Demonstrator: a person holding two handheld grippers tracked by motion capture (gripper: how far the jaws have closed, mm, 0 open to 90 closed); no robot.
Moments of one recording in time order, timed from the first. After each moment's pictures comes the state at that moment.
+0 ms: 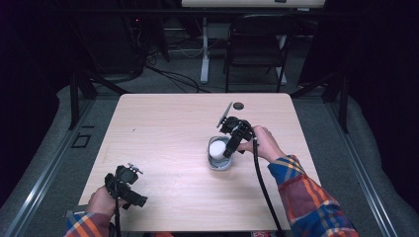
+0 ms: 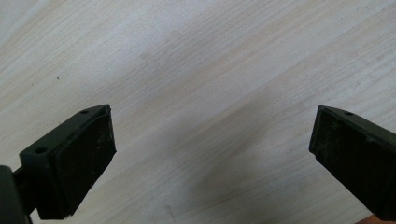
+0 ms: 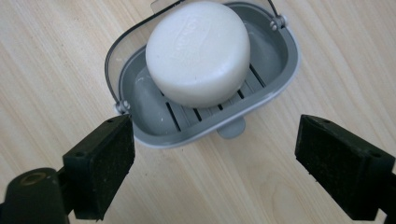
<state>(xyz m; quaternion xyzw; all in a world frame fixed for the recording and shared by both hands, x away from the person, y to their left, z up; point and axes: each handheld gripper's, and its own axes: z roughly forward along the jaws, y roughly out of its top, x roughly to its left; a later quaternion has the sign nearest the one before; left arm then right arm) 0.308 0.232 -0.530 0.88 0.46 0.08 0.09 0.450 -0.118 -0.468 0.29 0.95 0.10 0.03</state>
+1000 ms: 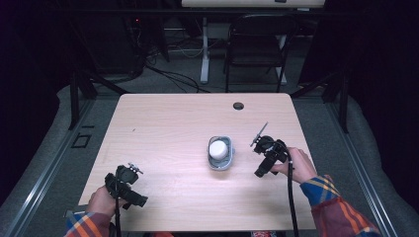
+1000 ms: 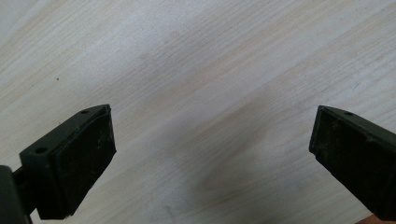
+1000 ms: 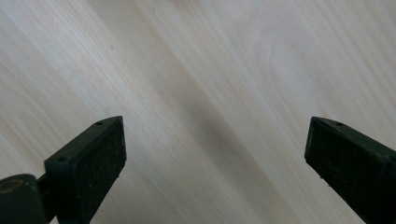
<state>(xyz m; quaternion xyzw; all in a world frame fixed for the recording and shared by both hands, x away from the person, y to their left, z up) 0.308 0.231 -0.530 0.88 0.46 0.08 0.09 0.390 -0.210 -0.490 0.34 0.94 0.08 0.05</state>
